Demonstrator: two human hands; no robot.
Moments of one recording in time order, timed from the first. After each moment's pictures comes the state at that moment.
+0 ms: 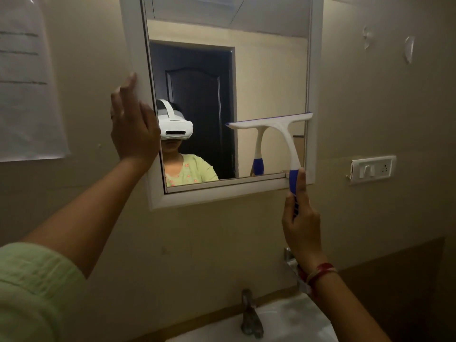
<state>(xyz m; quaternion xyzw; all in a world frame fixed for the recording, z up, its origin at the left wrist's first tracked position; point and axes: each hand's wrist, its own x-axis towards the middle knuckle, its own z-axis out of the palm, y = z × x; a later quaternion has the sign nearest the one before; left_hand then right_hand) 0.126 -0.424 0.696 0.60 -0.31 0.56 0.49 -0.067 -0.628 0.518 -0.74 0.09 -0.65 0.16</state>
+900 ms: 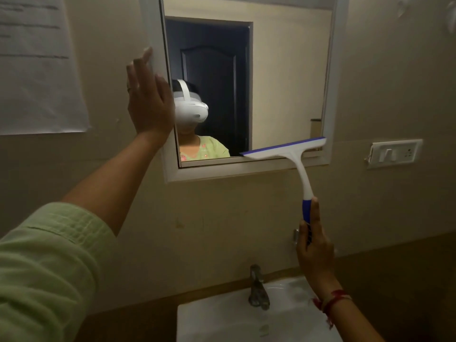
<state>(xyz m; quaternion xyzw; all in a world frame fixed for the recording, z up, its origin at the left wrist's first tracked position) 0.119 -0.424 0.693 0.58 -0.30 0.59 0.48 -0.092 -0.620 0.426 -0.76 0.13 -0.60 0.20</state>
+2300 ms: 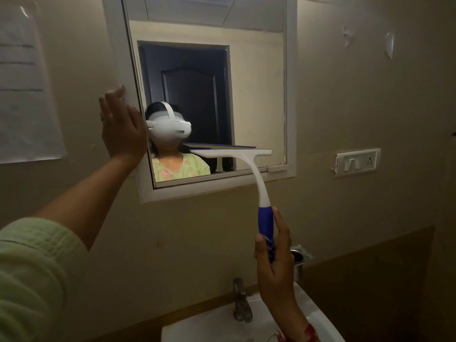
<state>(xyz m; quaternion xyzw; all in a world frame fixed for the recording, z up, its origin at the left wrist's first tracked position) 0.123 -0.424 0.694 0.60 -0.31 0.57 0.47 -0.119 -0.538 0.471 -0.67 0.04 -0.59 0.45</state>
